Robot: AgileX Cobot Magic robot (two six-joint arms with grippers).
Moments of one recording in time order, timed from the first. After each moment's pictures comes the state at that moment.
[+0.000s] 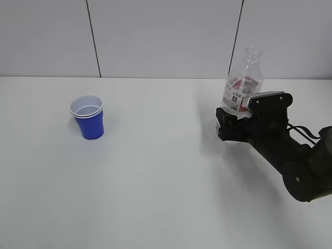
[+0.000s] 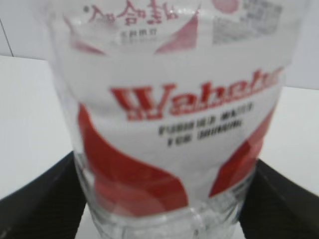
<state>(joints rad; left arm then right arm) -0.30 0.02 -0.53 0.01 1.11 -0.07 0.25 2.16 -0.75 0.01 -1.15 -0.06</state>
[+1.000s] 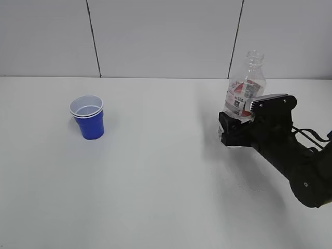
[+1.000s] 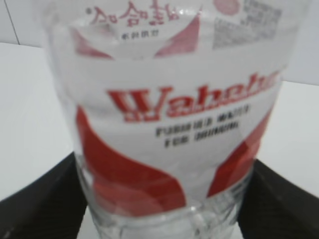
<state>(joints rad) -0.30 0.02 -0.53 0.01 1.11 -0.07 0.25 2.13 -0.70 -0.01 -1.14 -0.08</state>
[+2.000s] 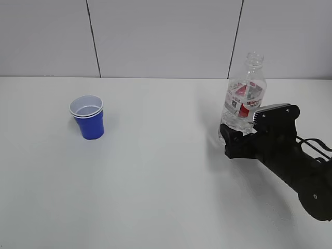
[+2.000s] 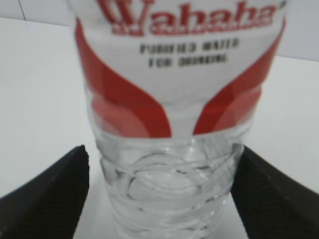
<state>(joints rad) -0.30 0.02 -0.53 0.01 1.11 -0.07 0.25 2.11 -0.62 -0.03 -1.15 -0.09</state>
